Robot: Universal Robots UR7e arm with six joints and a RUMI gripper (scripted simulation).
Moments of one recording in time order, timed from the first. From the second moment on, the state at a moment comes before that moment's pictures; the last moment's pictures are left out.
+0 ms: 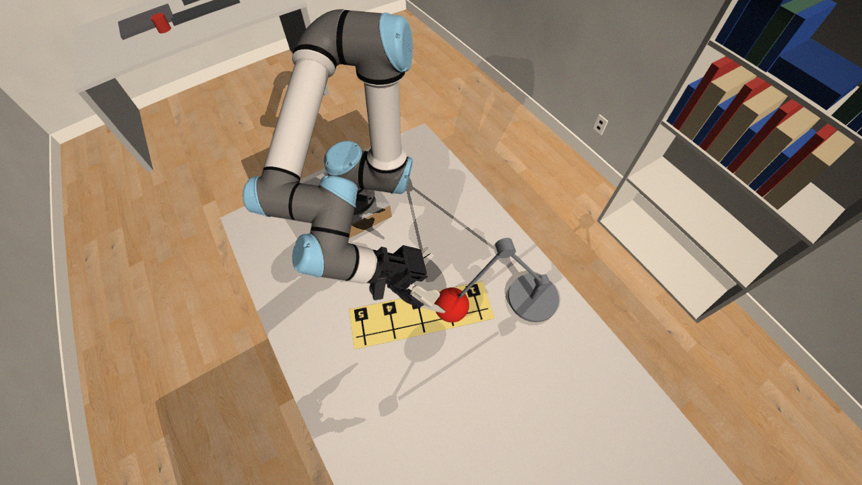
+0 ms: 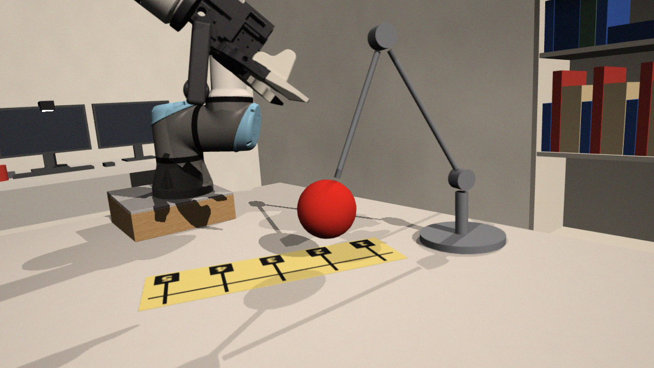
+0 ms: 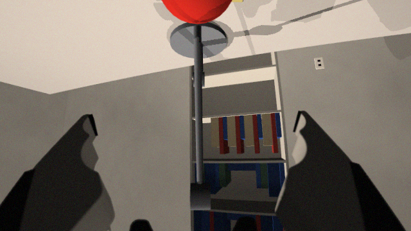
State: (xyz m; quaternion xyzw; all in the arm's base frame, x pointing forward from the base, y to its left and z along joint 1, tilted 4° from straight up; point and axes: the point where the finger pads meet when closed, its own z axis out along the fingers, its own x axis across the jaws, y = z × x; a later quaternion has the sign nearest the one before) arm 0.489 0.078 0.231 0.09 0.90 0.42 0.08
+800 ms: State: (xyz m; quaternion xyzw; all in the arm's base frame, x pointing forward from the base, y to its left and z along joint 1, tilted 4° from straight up) arm 0.490 0.090 0.251 0.09 0.93 0.34 0.07
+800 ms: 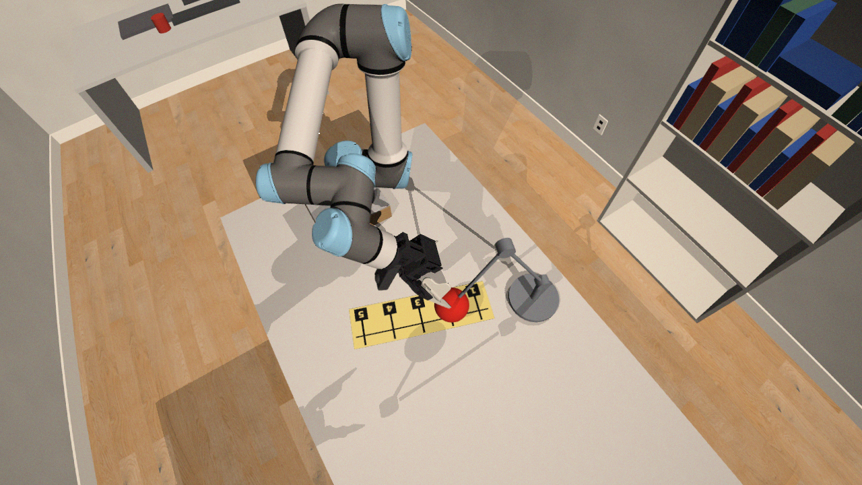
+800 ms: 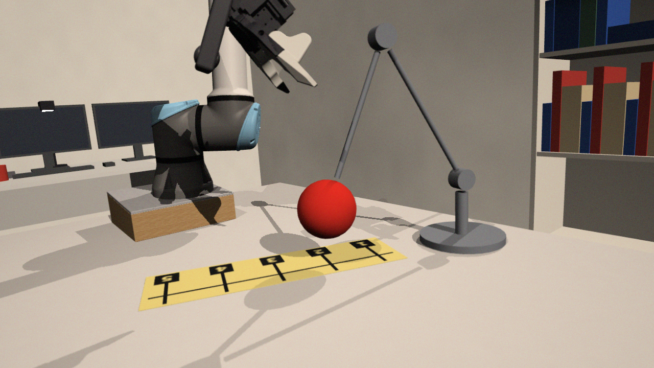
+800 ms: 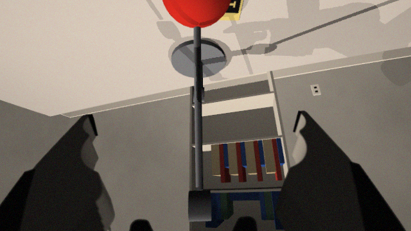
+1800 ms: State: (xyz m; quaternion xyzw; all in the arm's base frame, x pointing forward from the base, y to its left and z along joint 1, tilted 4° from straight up) arm 0.500 0.128 0.203 0.09 0.94 0.33 0.07
